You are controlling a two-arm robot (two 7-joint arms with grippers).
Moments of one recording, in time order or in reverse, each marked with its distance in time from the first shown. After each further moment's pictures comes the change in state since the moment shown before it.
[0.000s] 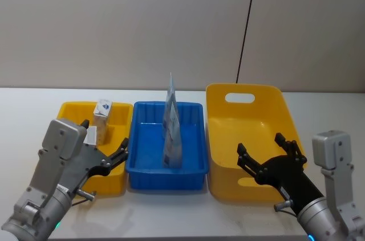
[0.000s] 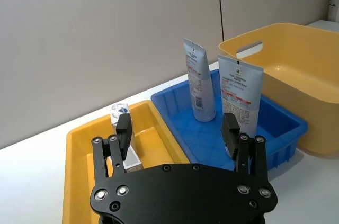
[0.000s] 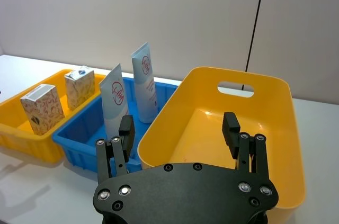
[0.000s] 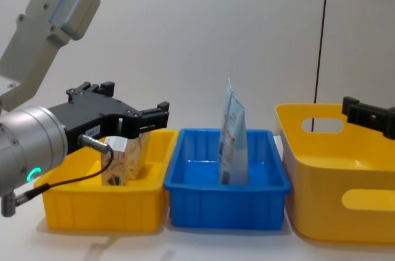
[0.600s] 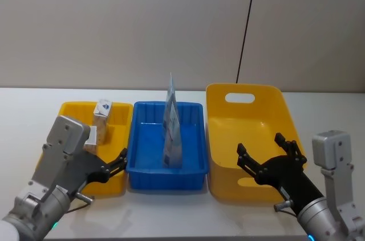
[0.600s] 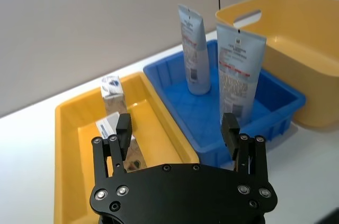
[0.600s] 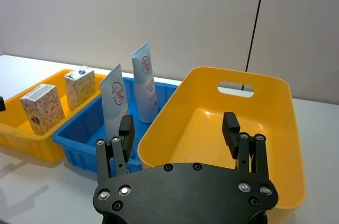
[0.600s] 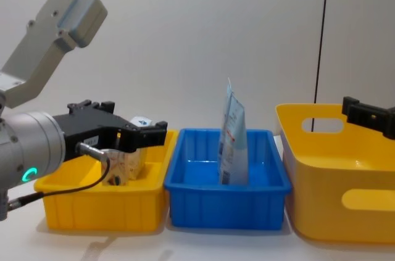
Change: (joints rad) left arm -0.012 0.009 -0.009 -0.021 -0.029 0.159 -0.038; right arm 0.000 0.000 0.000 0.000 0.000 0.000 0.000
